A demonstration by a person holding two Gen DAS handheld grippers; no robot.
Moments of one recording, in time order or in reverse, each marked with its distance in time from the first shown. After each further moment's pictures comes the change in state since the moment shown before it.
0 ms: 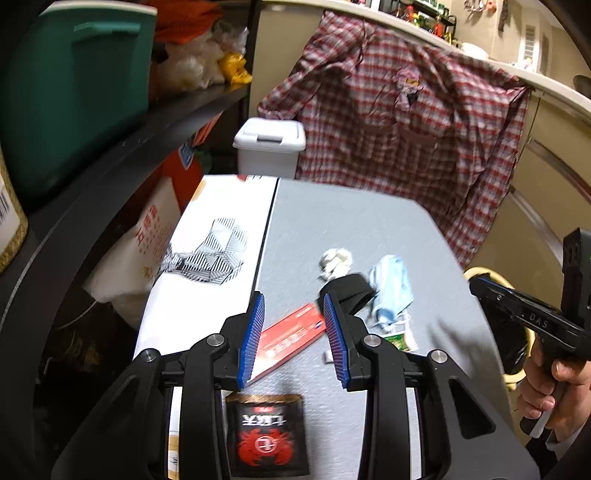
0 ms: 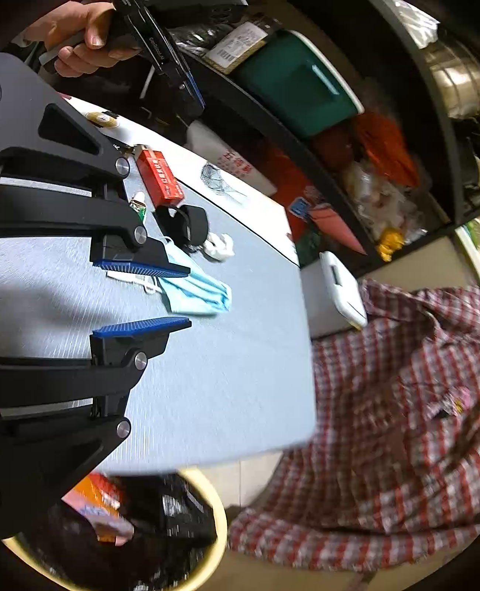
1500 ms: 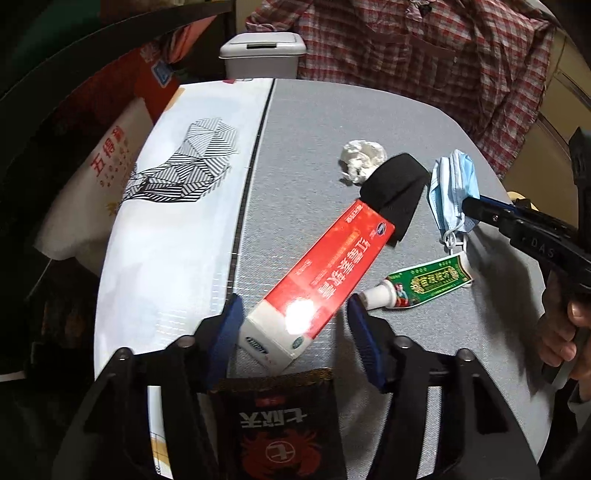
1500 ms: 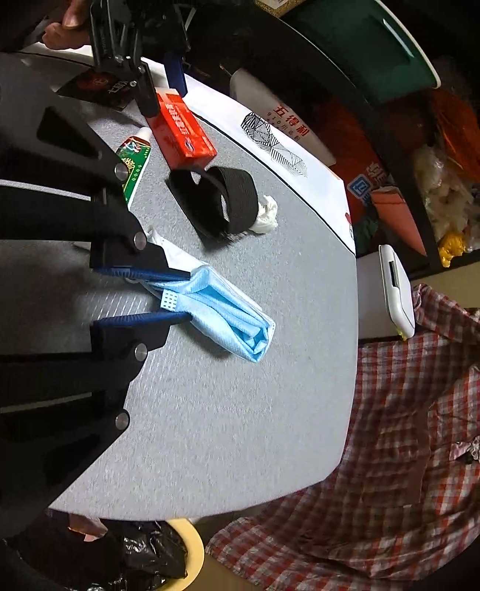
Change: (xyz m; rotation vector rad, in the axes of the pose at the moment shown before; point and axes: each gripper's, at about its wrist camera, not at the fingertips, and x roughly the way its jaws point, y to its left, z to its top) left arm 0.085 0.000 -0.033 0.074 0.297 0.025; right arm 0.076 0.000 0.006 -0.124 0.153 -0.100
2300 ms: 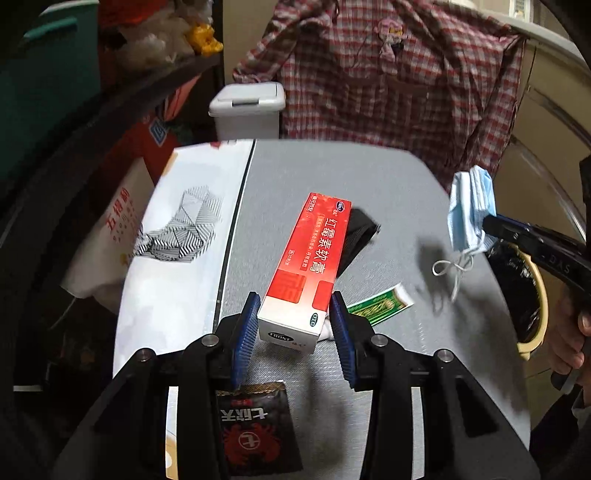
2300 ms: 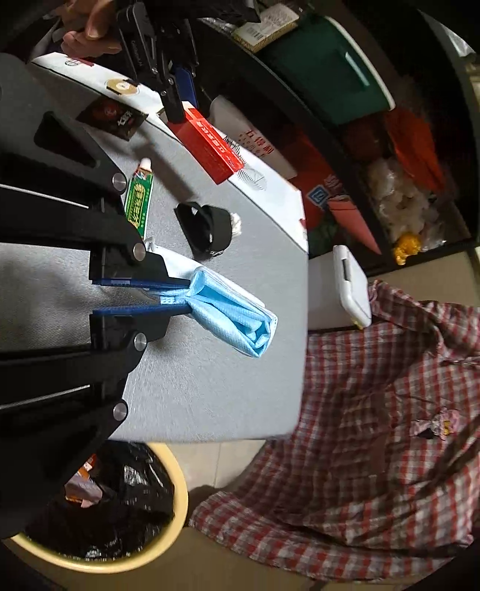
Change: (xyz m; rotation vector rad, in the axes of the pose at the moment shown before) left arm -0.066 -0.031 0.014 0.022 -0.170 -0.009; right arm -0.098 -0.015 0.003 -0.010 -0.135 -0.004
